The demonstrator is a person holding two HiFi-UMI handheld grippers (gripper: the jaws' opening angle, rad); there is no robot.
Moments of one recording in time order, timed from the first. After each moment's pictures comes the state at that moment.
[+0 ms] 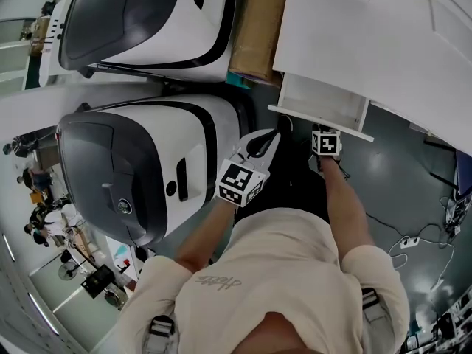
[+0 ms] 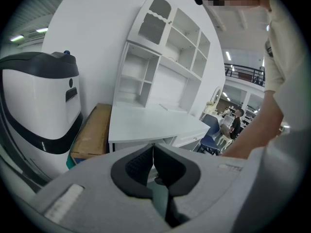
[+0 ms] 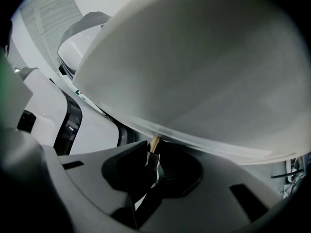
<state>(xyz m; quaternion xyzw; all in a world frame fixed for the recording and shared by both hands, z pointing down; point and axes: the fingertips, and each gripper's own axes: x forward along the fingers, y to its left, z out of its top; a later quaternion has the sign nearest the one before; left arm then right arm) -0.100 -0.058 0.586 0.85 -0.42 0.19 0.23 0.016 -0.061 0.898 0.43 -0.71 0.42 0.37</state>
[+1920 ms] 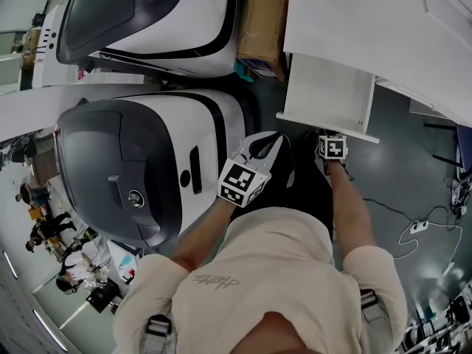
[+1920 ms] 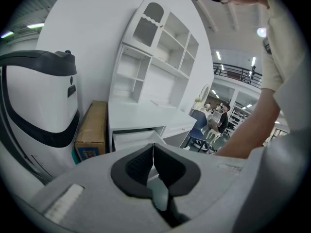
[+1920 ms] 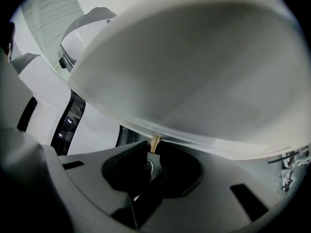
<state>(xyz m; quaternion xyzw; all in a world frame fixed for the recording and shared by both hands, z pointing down) -0.148 0.022 0.586 0.88 -0.37 0.20 0.23 0.002 0.034 0.898 0.46 -0.68 0.43 0.38</state>
